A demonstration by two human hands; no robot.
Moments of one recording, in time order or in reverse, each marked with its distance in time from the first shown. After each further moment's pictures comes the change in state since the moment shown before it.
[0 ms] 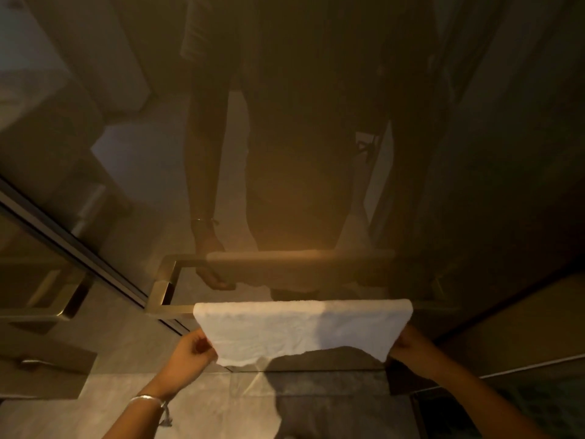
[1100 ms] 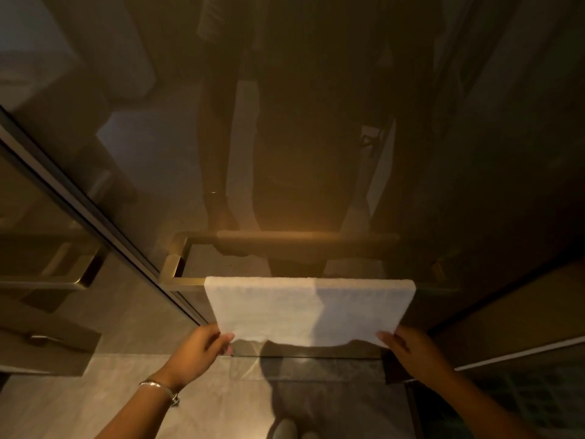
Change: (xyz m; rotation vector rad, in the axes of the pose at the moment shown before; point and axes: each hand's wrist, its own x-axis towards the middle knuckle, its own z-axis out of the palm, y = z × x) left_hand -0.019 -0.018 0.002 0.366 -0.049 0.189; right_hand -0.027 0.011 0.029 -0.075 0.198 0.114
